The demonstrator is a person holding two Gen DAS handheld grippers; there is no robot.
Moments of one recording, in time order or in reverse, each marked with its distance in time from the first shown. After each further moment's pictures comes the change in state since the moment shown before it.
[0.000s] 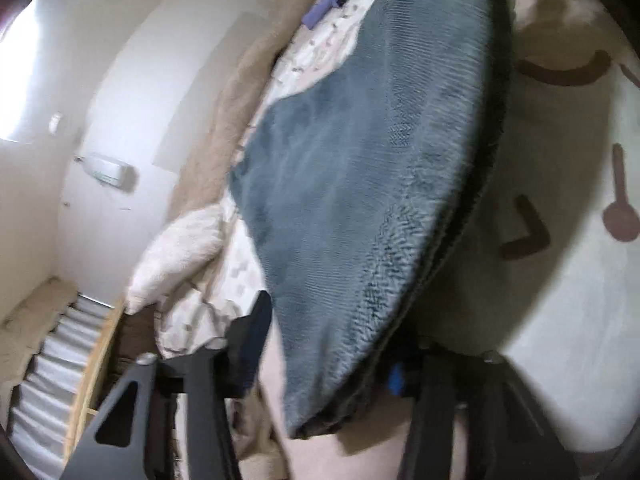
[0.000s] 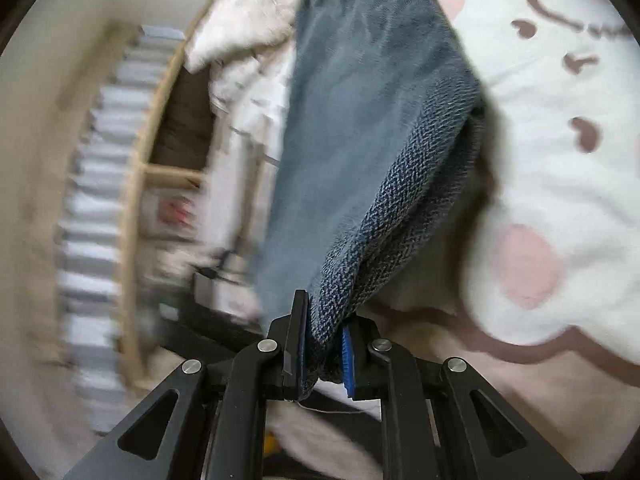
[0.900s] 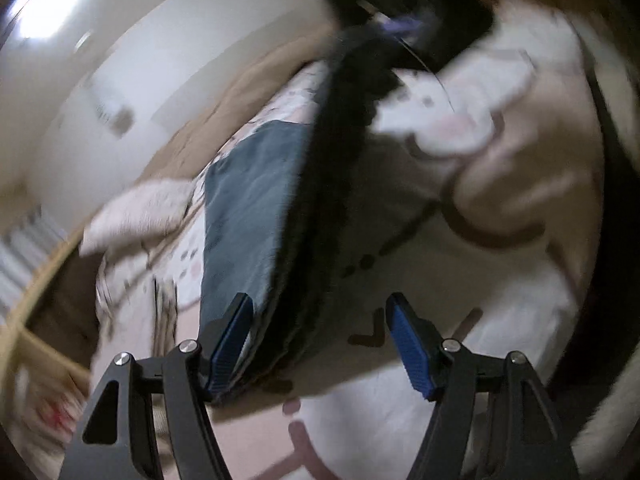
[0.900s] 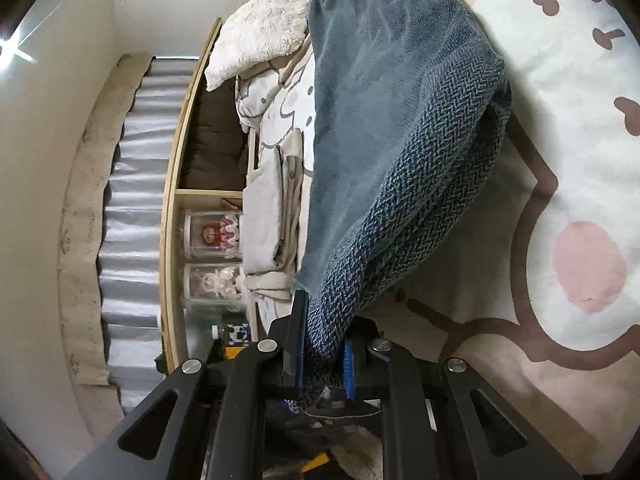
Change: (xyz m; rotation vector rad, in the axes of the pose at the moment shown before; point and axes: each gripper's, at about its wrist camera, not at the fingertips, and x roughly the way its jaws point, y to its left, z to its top) left arm -0.061 -0.052 0.052 -0.259 -0.058 -0.086; right arm 0.004 0.002 0.019 0.159 -0.068 0.306
